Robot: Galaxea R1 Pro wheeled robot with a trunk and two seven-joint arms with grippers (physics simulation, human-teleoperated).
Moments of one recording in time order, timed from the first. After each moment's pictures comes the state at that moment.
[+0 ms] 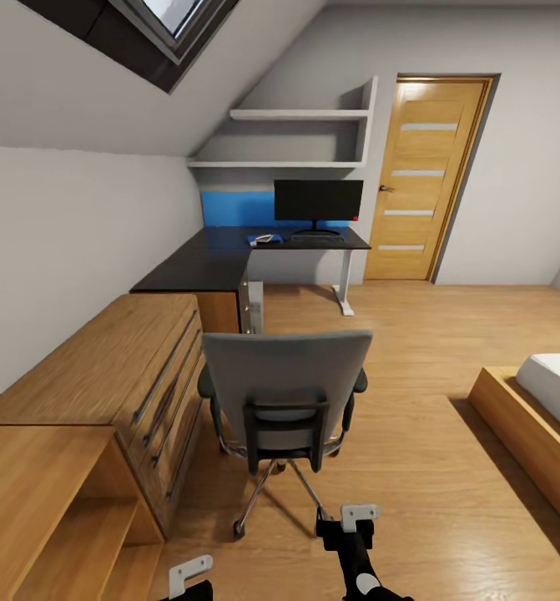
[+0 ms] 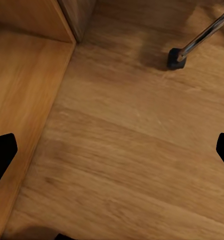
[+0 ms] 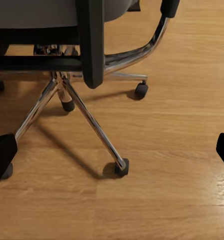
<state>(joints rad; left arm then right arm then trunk) -0.35 -0.11 -0.29 -0.31 0.47 -0.12 0.41 -0.52 0.13 0.69 -0.15 -0.51 -0.47 -0.29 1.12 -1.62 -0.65</state>
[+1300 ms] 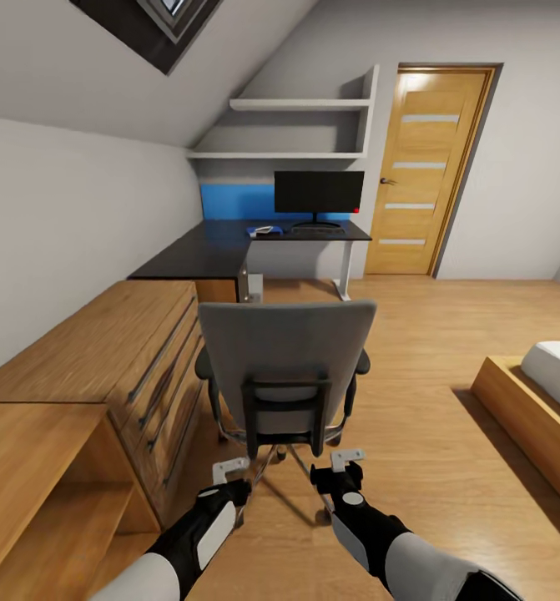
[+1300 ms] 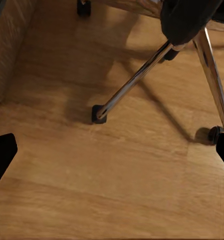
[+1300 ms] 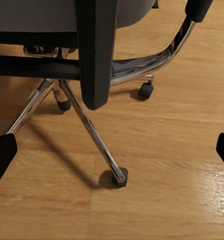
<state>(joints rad) -0.59 -0.17 -0.29 -0.47 0.47 0.19 0.40 -0.70 0.12 0.68 -0.23 -0.51 -0.14 -0.29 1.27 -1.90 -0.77</state>
